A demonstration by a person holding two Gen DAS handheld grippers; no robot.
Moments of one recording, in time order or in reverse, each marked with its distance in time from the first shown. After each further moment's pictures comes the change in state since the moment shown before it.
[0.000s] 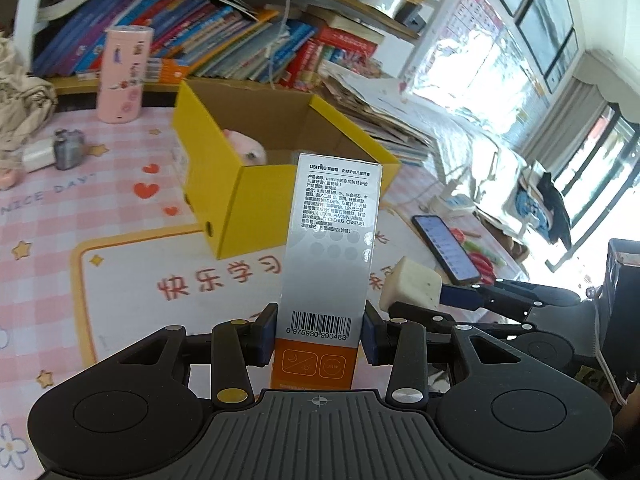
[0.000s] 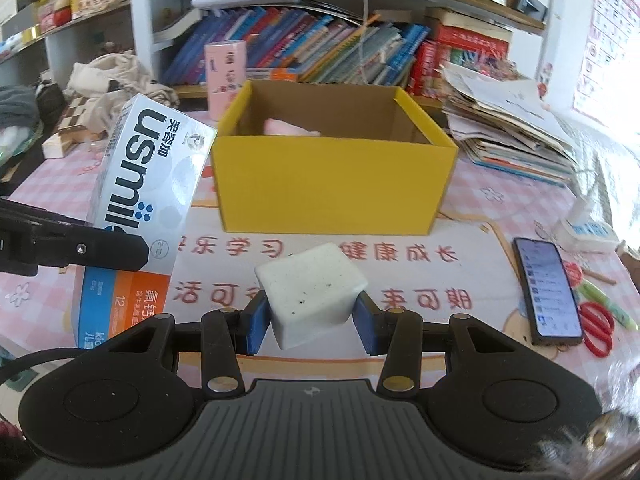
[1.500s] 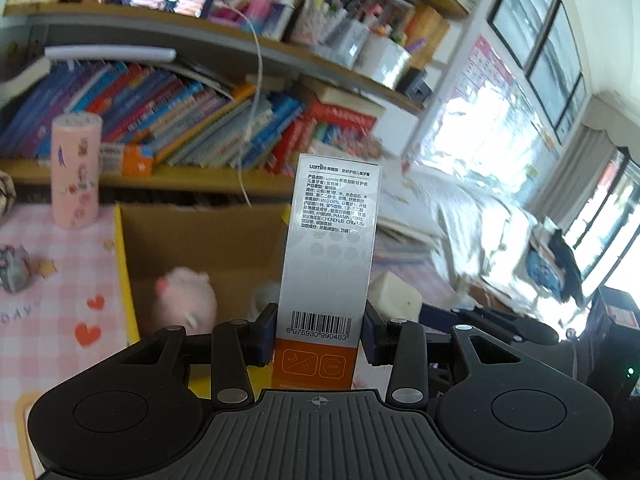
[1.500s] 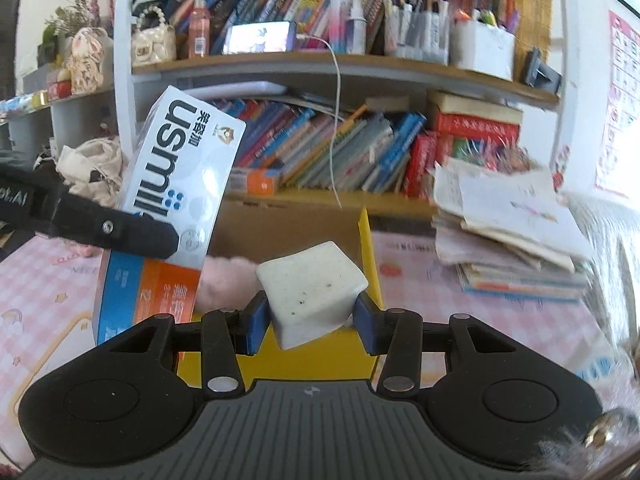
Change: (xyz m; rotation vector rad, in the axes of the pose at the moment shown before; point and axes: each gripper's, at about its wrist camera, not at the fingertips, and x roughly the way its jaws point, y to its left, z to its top) left arm 0.064 -0.047 0.125 -0.023 -0.193 0.055; right arm 0.054 -0.117 0.105 -0.073 -0.263 0.120
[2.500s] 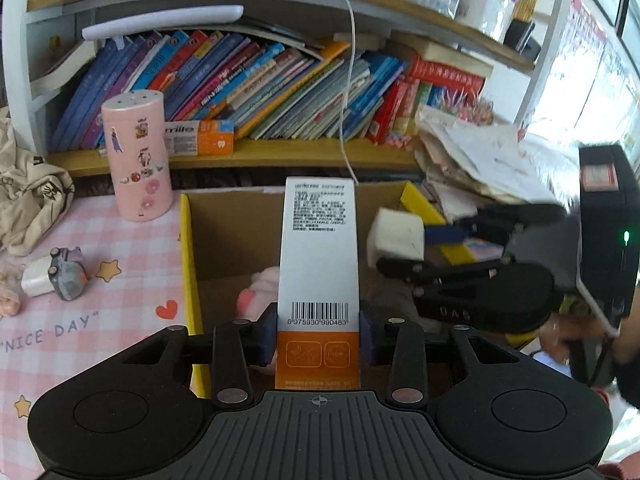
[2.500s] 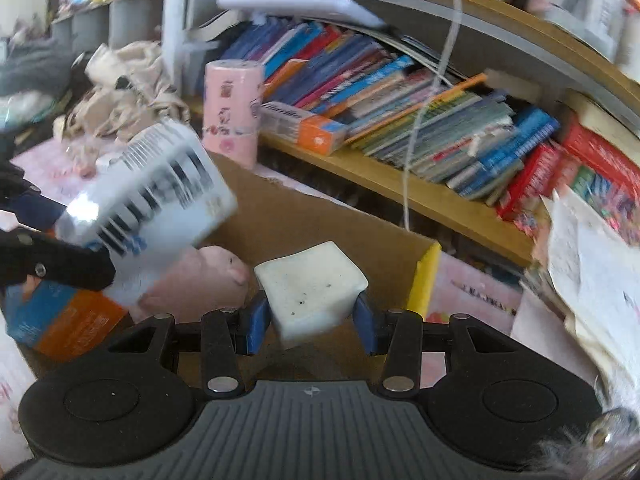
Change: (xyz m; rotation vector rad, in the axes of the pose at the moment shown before) left arm 0.078 0.036 0.013 0.016 0.124 0.304; right arm 0.168 -0.020 0.046 -0.325 0.191 0.232
